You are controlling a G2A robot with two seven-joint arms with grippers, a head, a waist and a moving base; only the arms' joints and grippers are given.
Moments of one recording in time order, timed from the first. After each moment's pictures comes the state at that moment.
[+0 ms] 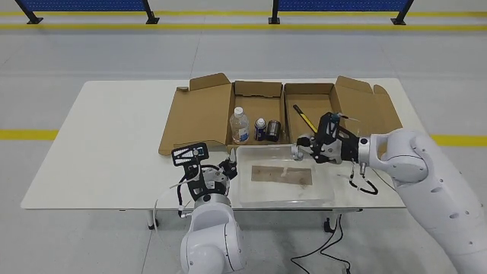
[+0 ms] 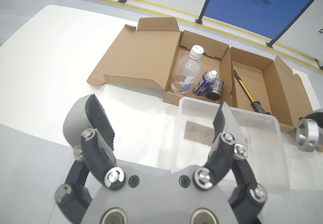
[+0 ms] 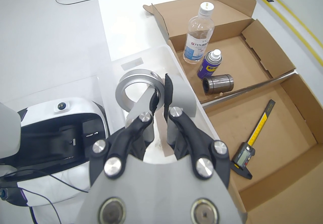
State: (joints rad) left arm 1.62 -1.61 -1.01 -2.17 1.90 0.69 -0.79; right arm -0.99 -0.88 1.13 -1.58 -0.60 -0.84 0.67
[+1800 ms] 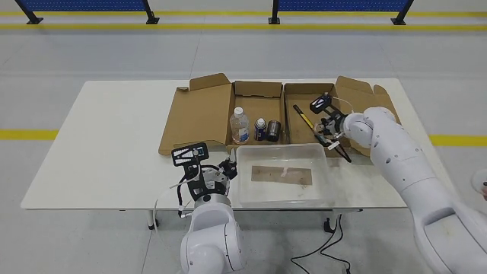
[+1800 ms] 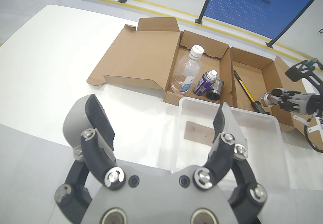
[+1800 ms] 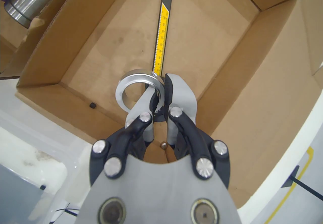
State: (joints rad) left arm 1.62 -1.61 -1.01 -2.17 1.90 0.69 -0.79; right arm -0.49 -1.18 0.69 -0.69 -0.96 -0.42 0.65
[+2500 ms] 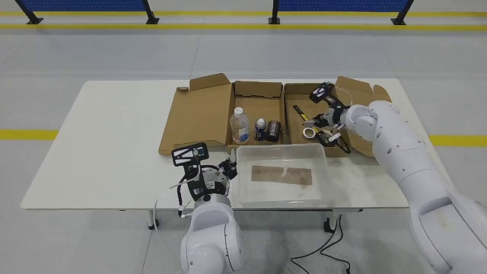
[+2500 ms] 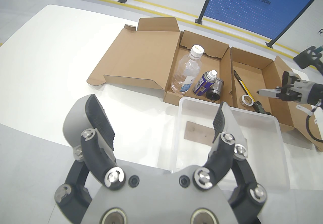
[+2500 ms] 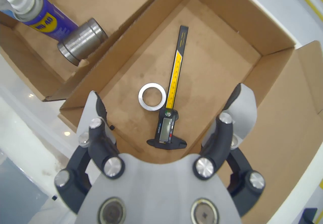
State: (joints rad) left arm 1.62 -1.61 -1.01 -2.17 1.90 0.69 -0.79; right arm -0.44 -1.20 0.75 -0.58 -0.93 -0.60 0.40
